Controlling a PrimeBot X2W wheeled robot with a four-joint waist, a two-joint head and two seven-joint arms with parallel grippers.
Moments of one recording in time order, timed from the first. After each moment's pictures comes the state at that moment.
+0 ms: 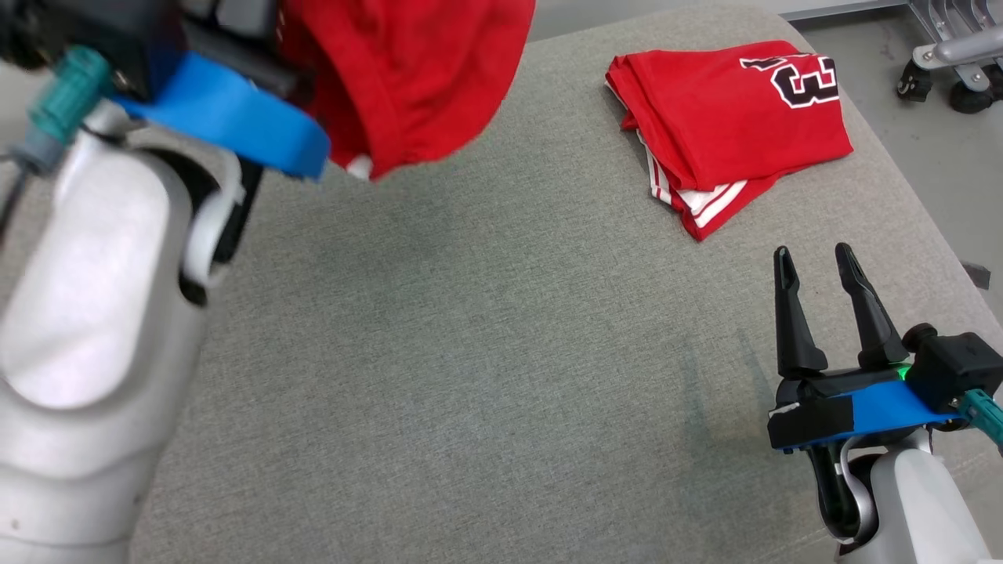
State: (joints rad) left arm -0.91 0.34 -0.43 0.18 -0.33 -0.06 -0.05; right arm -0.26 -0.05 -0.03 0.20 0.20 0.13 -0.23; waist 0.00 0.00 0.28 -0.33
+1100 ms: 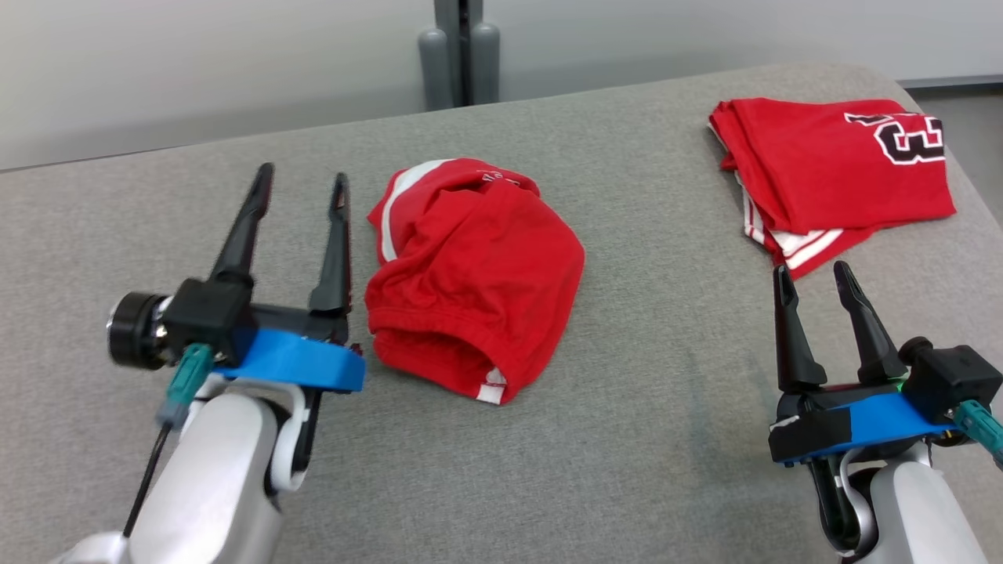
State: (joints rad) left arm -0.44 0.22 -0.36 0.26 -0.31 0.06 -0.26; right arm -0.24 -0.05 -0.03 0.22 0.20 0.13 -0.23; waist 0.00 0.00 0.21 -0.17
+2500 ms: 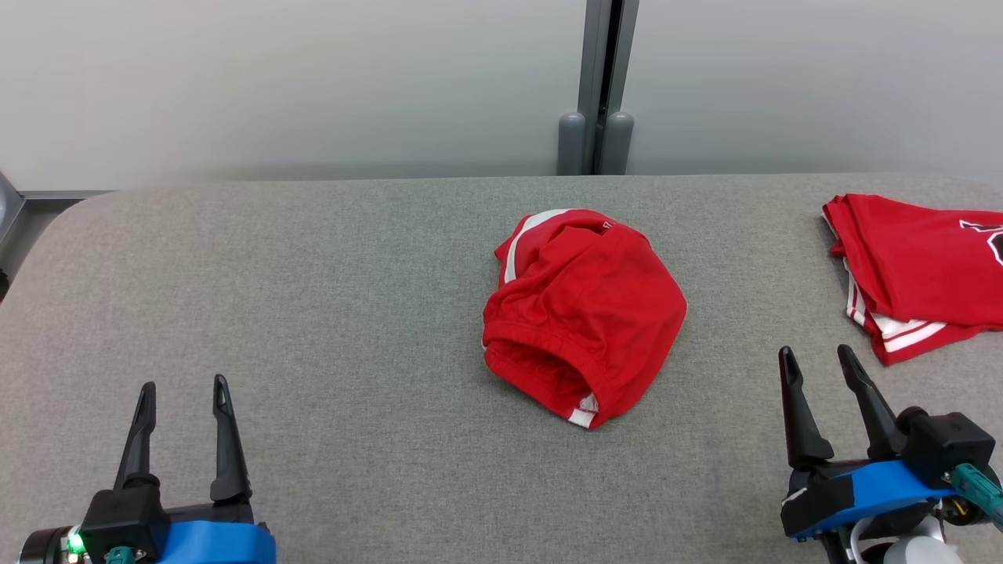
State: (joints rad) left arm 0.04 0.14 0.01 0.11 -0.12 0.03 -0.26; right arm -0.08 -0.05 -0.06 0.18 0.17 0.13 -0.17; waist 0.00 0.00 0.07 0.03
